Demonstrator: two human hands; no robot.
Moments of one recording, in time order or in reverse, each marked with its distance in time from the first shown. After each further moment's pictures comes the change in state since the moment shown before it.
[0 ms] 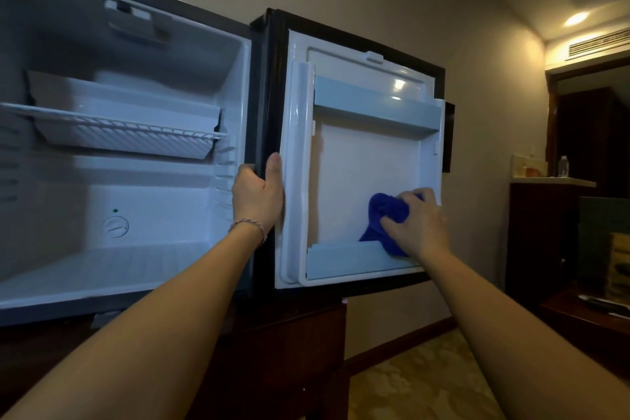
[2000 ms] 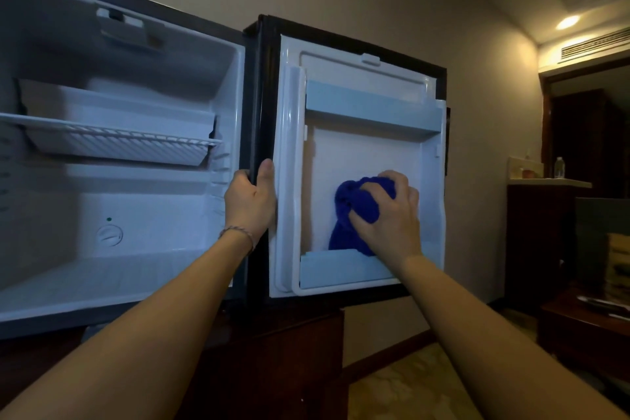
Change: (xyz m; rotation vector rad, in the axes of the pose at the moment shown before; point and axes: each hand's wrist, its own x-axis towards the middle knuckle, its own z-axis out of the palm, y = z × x) left_hand 0.003 -0.001 -0.004 -0.069 -0.041 -0.037; right_hand -0.006 -0.035 0.022 0.042 0.279 -0.369
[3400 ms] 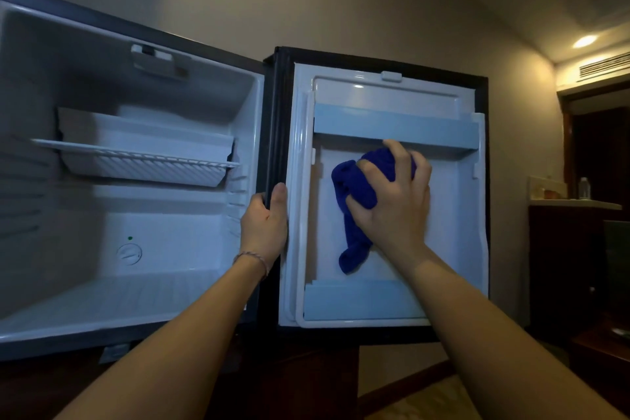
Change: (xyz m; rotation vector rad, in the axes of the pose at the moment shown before) left_hand -0.005 0.001 -0.002 -0.068 -0.021 0.016; right_hand 0.051 -0.047 -0.016 -0.192 0.250 -0.162
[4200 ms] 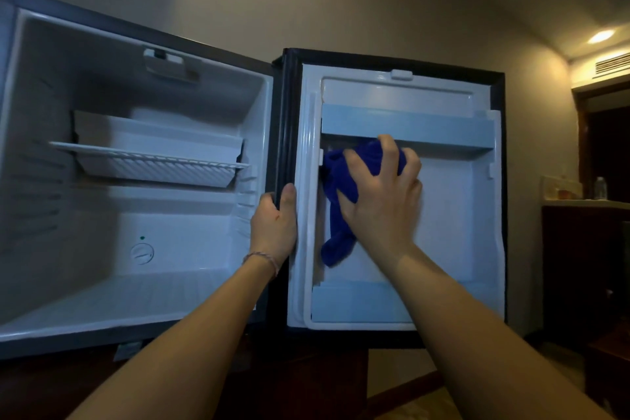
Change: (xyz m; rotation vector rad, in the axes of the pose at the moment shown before) left_hand 0.002 0.001 -0.001 0.057 -0.001 0.032; right_hand 0.007 -0.041 0.000 -0.146 -0.020 0.022
